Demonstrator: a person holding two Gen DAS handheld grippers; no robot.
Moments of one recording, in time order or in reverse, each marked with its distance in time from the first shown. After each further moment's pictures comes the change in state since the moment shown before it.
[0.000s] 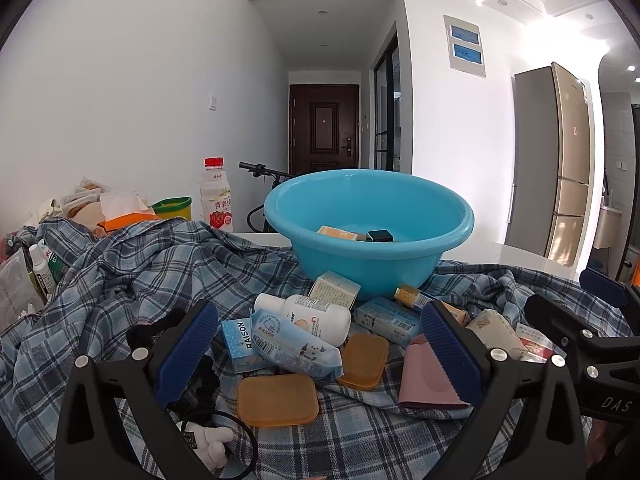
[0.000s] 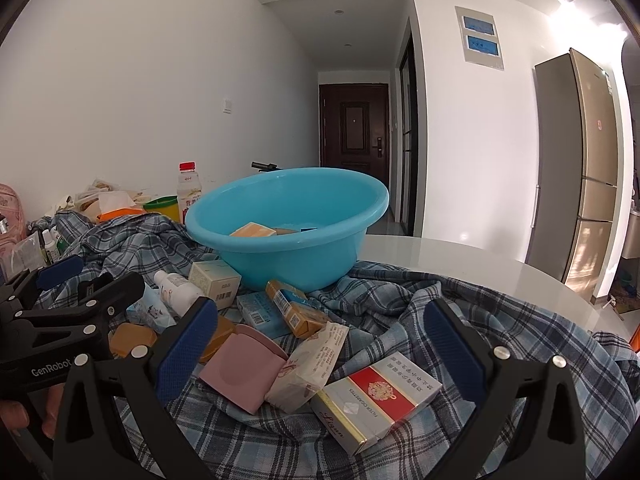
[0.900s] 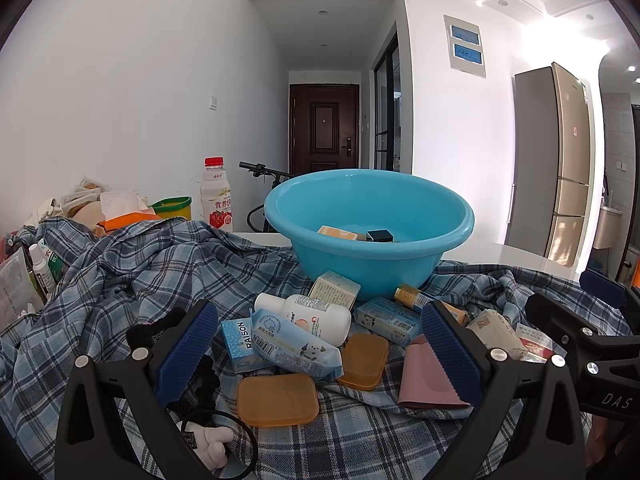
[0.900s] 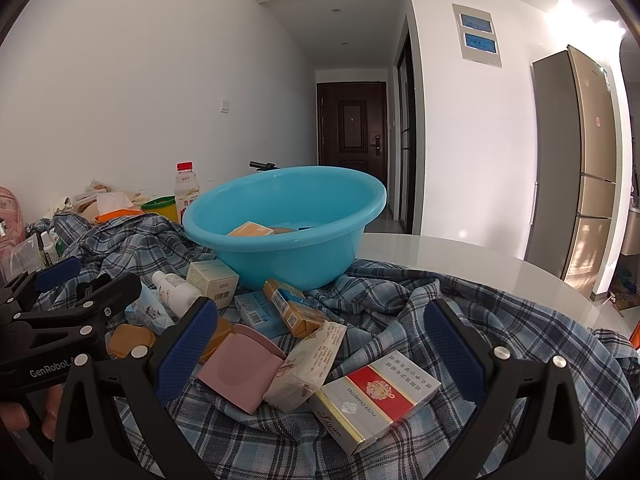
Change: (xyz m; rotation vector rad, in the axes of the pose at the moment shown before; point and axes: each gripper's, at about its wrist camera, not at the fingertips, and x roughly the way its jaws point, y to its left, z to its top) left arm 0.000 0.000 0.000 0.000 0.000 0.001; right arm 0.000 0.000 0.000 0.008 0.004 -0.005
